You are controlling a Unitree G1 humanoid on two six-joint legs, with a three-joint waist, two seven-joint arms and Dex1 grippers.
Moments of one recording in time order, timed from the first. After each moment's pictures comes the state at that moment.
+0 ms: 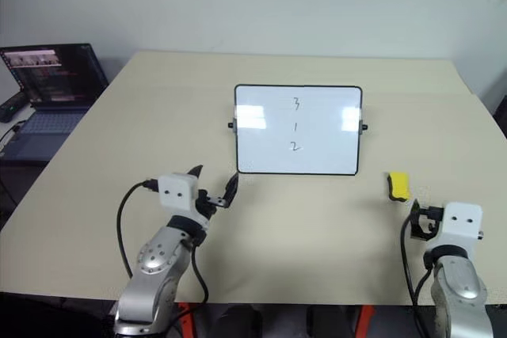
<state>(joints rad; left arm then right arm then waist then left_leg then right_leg) 0.05 0.15 -0.03 -0.39 -0.09 0.27 -0.16 0.25 -0.22 -0.40 -0.50 0.11 0.46 0.04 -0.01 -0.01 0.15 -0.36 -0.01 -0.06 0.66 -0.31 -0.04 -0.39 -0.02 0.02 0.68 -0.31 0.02</state>
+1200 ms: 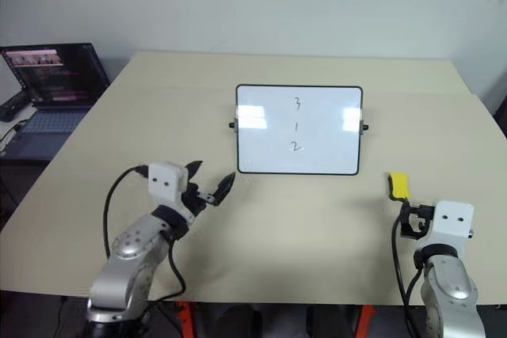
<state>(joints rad) -0.09 0.34 0.05 -0.41 -0.29 0.47 -0.38 0.23 -0.18 -0.33 -0.58 0.10 0.52 0.02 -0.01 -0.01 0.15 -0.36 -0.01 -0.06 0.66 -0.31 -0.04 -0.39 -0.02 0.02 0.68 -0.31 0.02</state>
